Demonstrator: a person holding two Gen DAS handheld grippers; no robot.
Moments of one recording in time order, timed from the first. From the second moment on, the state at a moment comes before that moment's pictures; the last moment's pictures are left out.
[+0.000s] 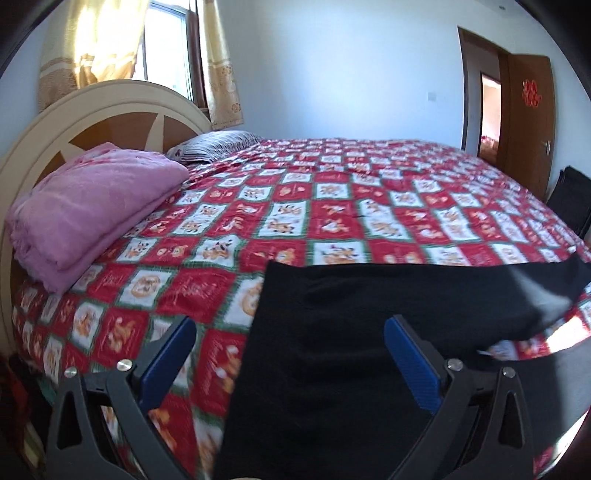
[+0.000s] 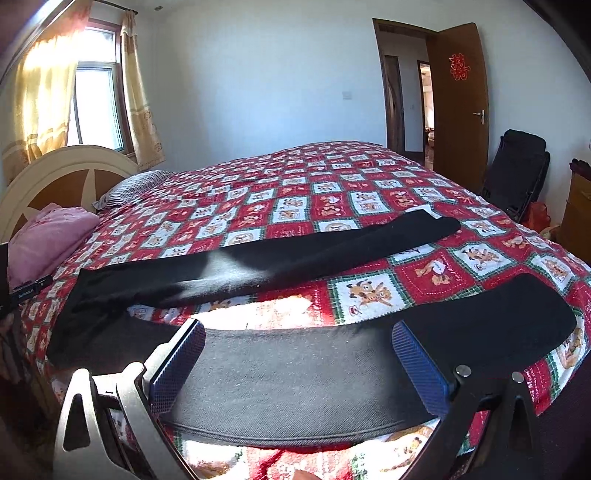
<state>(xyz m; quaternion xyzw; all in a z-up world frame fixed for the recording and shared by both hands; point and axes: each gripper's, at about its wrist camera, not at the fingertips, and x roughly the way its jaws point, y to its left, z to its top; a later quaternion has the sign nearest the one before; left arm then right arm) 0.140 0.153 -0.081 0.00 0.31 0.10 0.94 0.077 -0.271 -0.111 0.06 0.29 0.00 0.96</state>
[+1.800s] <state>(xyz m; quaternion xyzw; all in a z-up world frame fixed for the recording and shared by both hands) 0.282 0.215 -0.152 -0.07 0.41 -0.04 0.91 0.413 -0.513 -0.166 0.11 0.48 -0.10 0.86</state>
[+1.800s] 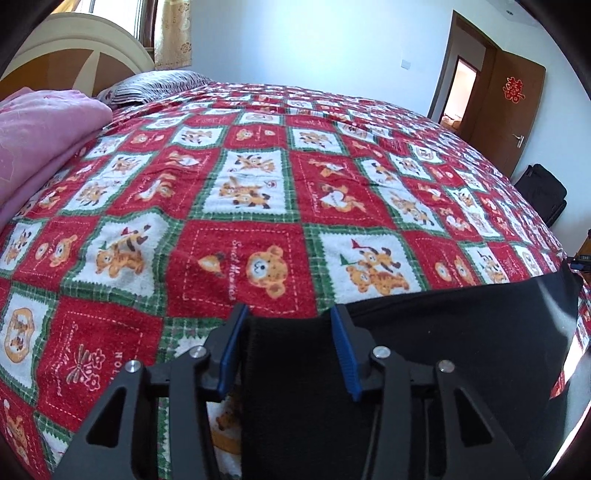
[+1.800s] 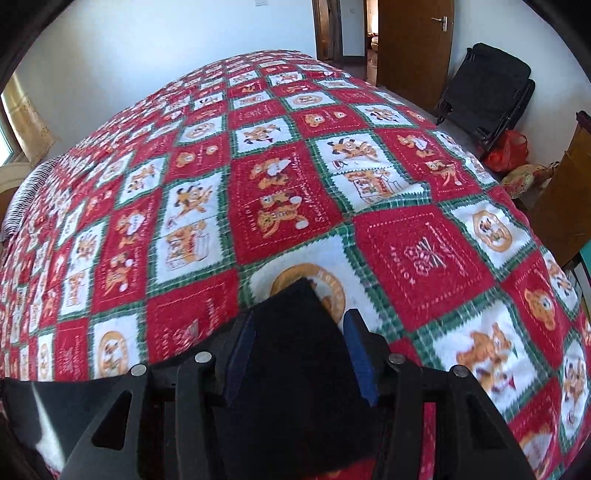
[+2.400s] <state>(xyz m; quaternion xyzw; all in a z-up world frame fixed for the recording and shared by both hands) 0.284 0.205 -0.144 -0.06 0.41 -0.07 0.91 0.396 -0.501 -0.144 0.08 0.45 -0.06 0.89</state>
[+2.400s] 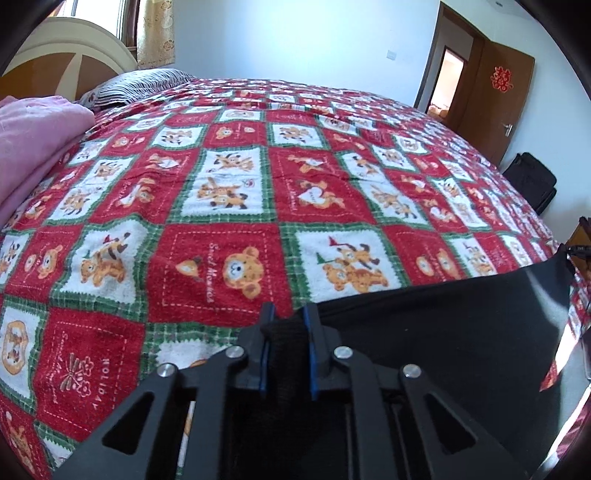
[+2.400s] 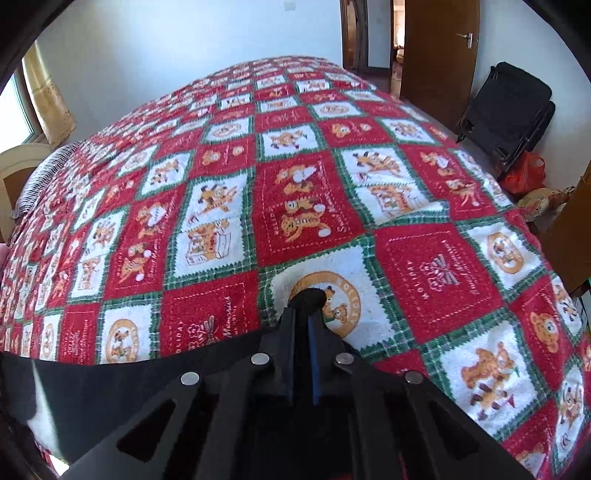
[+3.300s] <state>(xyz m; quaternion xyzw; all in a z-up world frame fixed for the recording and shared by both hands) 0.209 0.228 -0.085 -0.13 0.29 -0.15 0.94 0.207 -0.512 -0.056 0.14 0.29 -0.03 0.95</state>
